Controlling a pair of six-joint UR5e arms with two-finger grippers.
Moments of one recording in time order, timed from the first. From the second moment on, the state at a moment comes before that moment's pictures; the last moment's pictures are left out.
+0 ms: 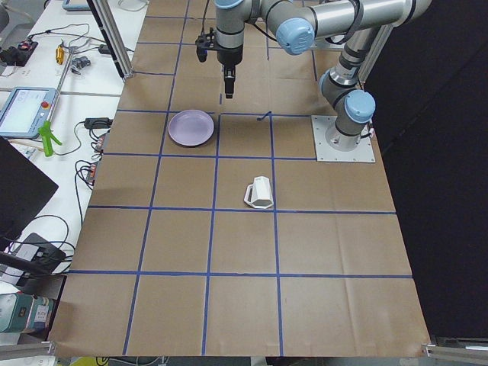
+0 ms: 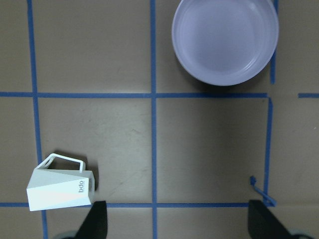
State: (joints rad) left arm -1.07 -1.53 -1.60 -1.60 1.56 0.50; right arm 1.47 -1.48 1.43 -1.44 -1.60 -0.06
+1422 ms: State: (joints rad) left arm -0.46 -2.00 -1.61 -1.63 1.27 1.42; right arm 1.47 -1.48 1.43 -1.44 -1.60 -0.06
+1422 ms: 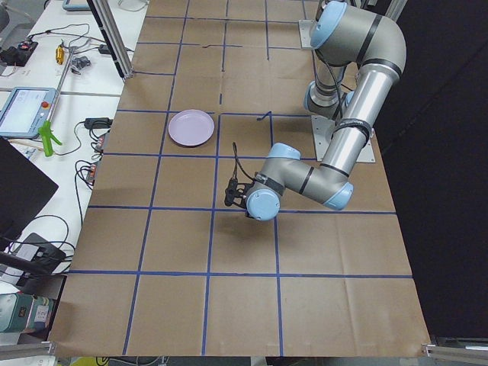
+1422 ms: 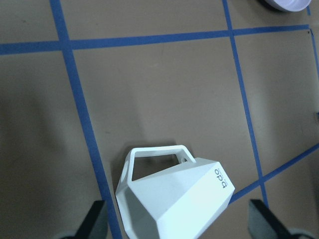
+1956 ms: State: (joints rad) left arm -0.41 -2.10 -1.63 -1.74 1.26 1.45; right arm 1.47 -1.48 1.43 -1.44 -1.60 -0.06
